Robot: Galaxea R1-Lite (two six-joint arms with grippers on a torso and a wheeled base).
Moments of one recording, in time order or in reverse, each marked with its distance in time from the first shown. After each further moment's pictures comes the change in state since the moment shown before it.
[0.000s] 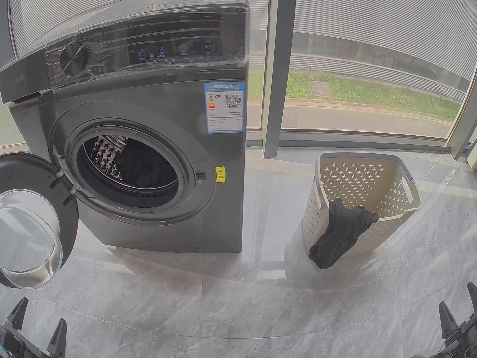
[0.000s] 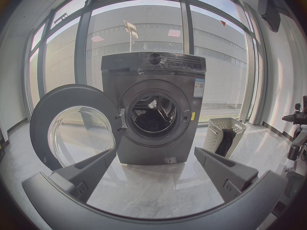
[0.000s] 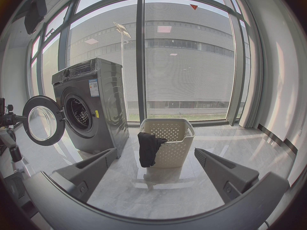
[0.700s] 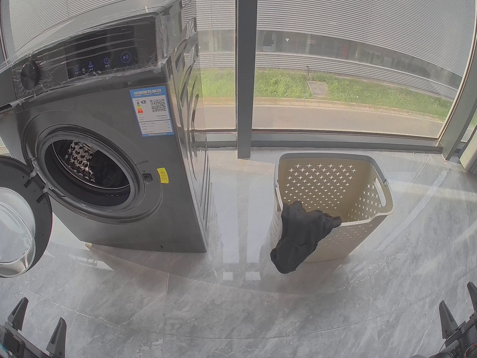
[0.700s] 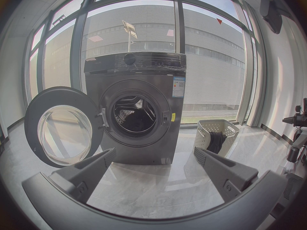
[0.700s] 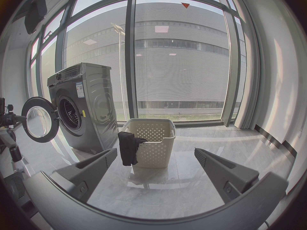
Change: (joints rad) left arm 0.000 0.001 0.000 0.000 0.005 -0.015; right arm 0.000 0.001 0.000 0.000 0.000 -0.001
